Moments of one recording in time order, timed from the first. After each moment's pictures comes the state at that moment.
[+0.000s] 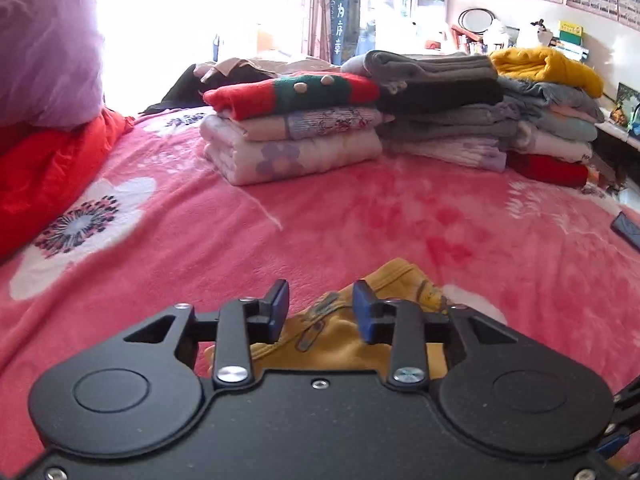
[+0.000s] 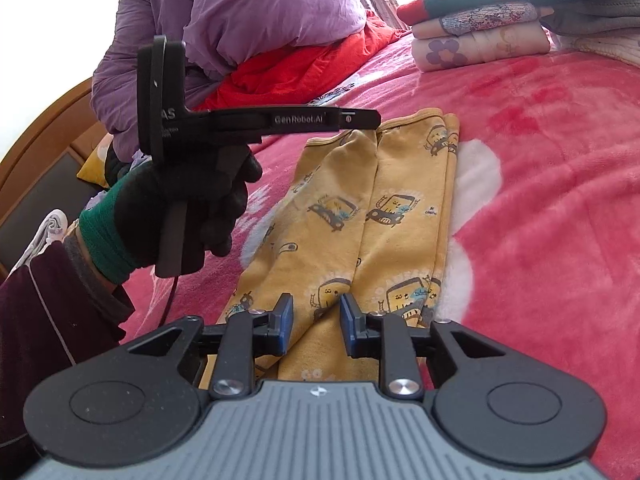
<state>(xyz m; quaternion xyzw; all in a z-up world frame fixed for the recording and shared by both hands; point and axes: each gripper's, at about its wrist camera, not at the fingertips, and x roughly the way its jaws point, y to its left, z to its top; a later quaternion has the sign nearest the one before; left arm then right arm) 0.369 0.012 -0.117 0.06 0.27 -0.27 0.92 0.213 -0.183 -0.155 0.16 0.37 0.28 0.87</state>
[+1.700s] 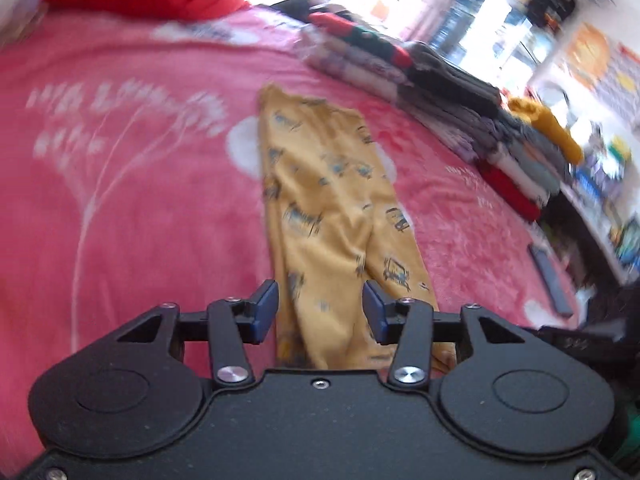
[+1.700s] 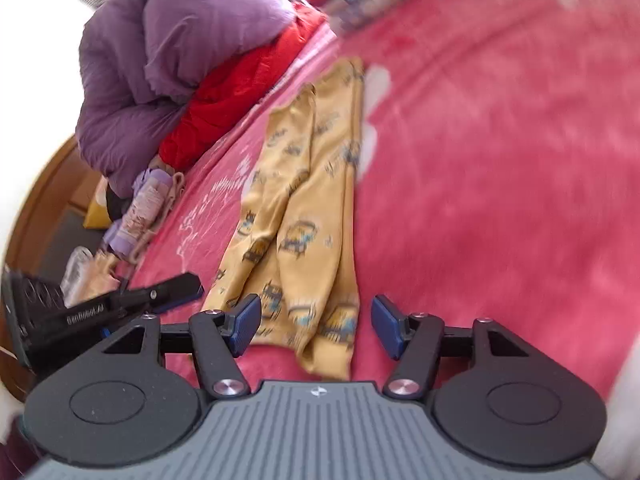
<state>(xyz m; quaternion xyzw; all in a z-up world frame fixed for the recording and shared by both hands) 0.121 0.082 -0.131 -0.21 0.40 -0.18 0.87 0.106 -0.249 -0.171 0.31 0.41 0.23 0.82</state>
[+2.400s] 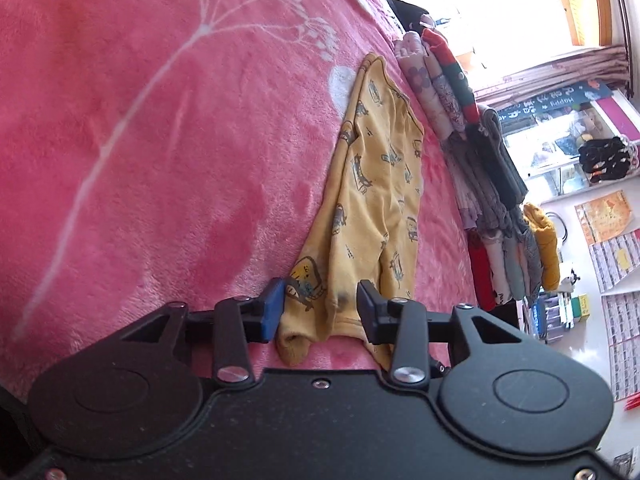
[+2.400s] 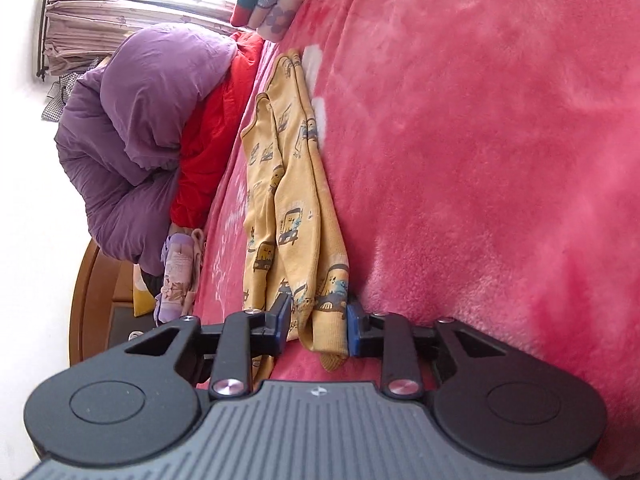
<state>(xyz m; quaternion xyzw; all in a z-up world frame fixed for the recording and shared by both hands) 0.100 0.109 -0.173 -0.44 0.43 -0.13 0.77 0.091 -0.250 -0.212 0.49 0.40 0.20 0.75</state>
